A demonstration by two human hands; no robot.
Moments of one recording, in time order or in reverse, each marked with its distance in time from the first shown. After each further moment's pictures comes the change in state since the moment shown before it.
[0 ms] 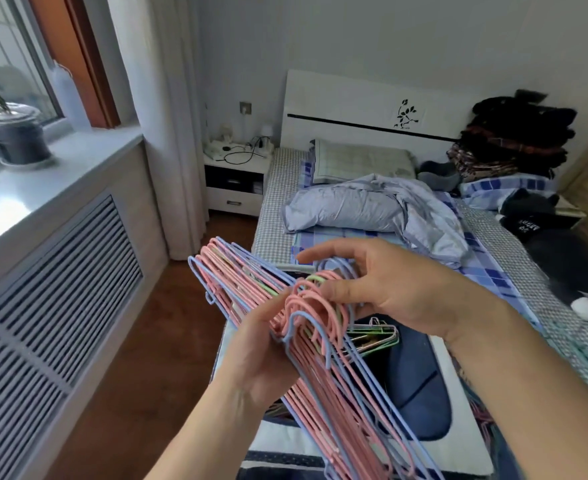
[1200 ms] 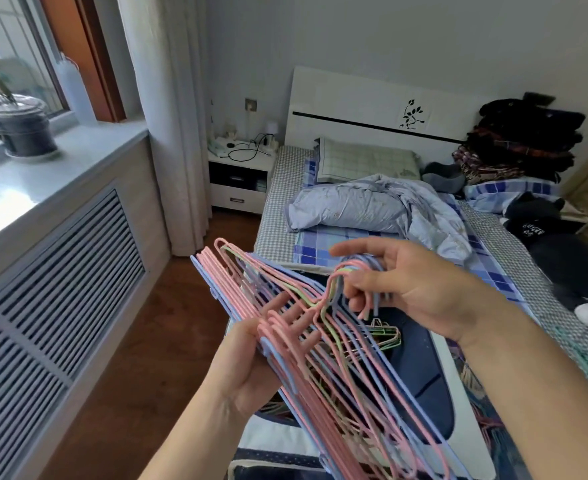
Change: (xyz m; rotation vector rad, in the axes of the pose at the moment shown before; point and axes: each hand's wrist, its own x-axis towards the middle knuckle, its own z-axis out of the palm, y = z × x) left_hand 0.014 -0.003 -0.051 -0.150 0.088 0.053; right_hand 0.001 0.017 -0.015 0.128 0.143 -0.014
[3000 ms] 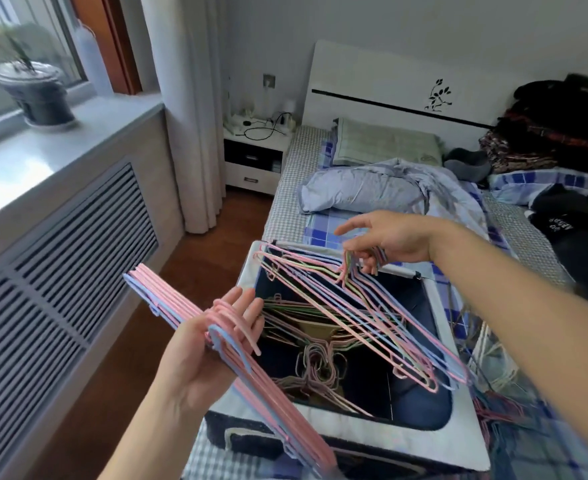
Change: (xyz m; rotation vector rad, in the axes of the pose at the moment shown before) left_hand -0.032 0.010 -0.023 -0.106 0.287 0.163; right_hand 0.107 0.034 -0.065 -0.306 -0.210 0.322
